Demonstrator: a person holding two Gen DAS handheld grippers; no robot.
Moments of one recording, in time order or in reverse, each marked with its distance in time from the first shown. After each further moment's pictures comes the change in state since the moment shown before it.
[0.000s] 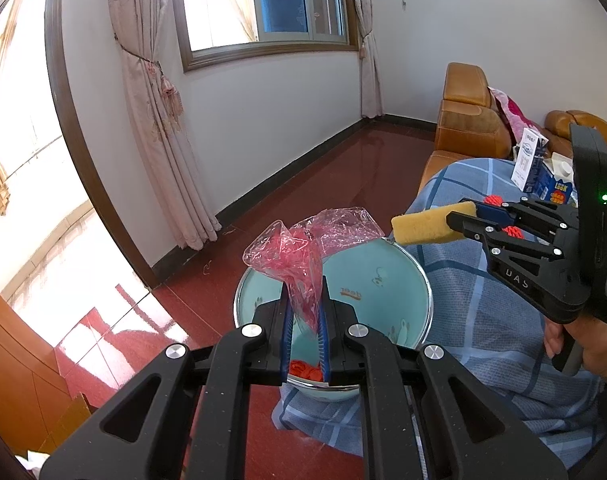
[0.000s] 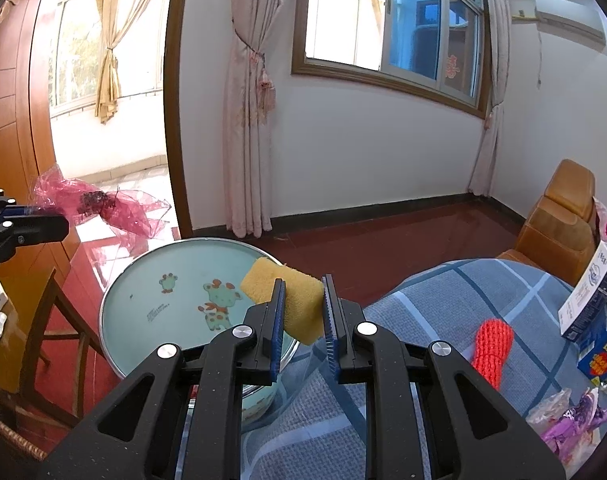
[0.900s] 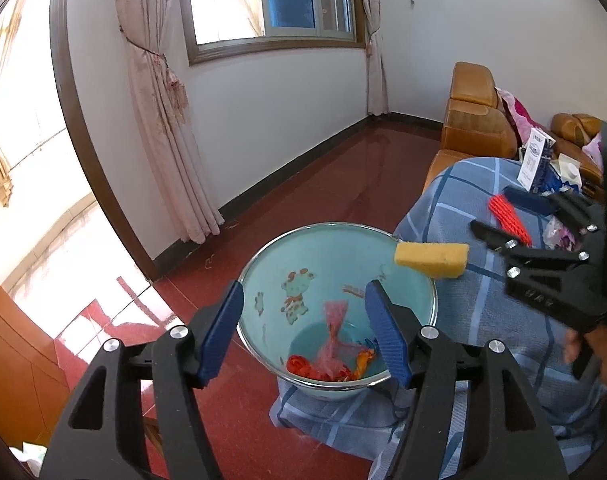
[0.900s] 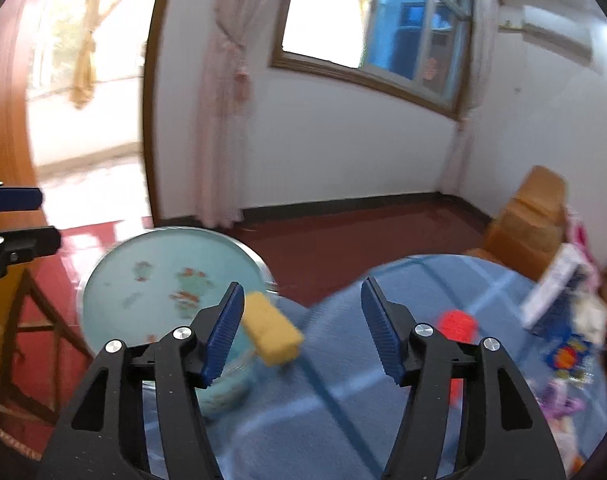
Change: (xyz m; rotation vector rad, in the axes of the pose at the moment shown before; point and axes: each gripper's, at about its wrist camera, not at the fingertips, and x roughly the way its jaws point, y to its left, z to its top) left arm 0.007 -0.004 -0.003 -0.019 0.019 0.008; right arm -0.019 0.003 0.000 -0.037 0.038 -0.170
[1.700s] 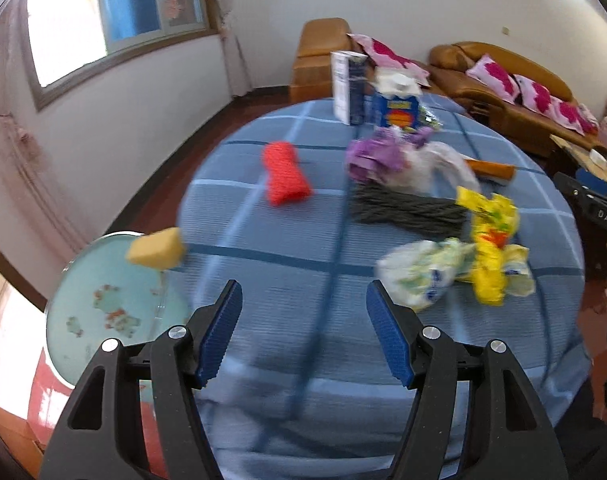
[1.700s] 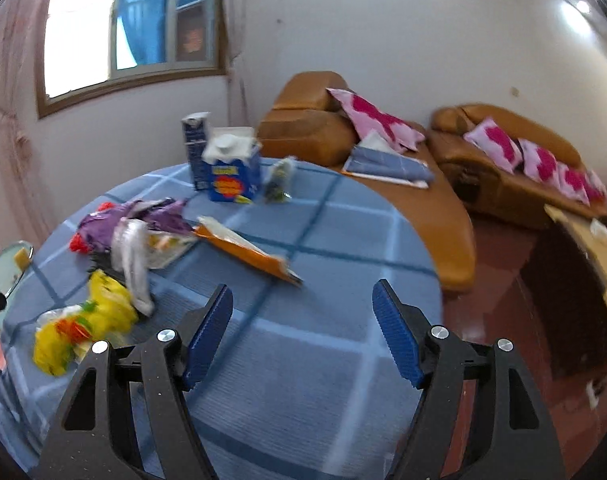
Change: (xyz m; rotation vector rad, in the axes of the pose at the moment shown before) left arm -0.010 -0.222 -0.031 0.306 0.070 -0.343; right arm -0.206 -0.232 -0.208 0.548 0.088 -0.544
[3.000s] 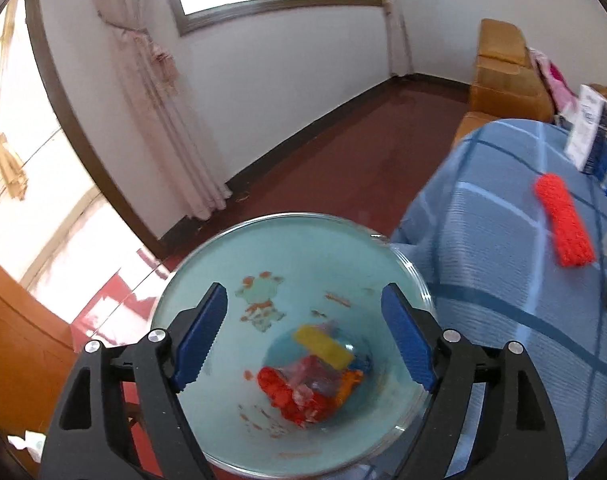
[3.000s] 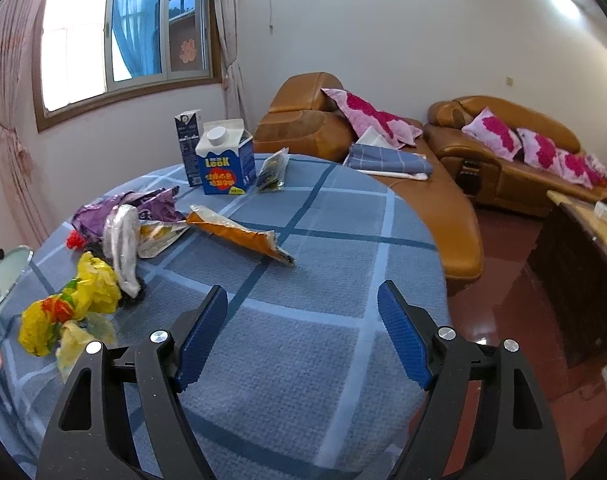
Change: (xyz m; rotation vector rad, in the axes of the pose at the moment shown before) left arm 0.058 0.179 0.014 -0.316 0.083 0.427; right arm 0.003 -0.007 -0.023 0.025 -0.025 0.008
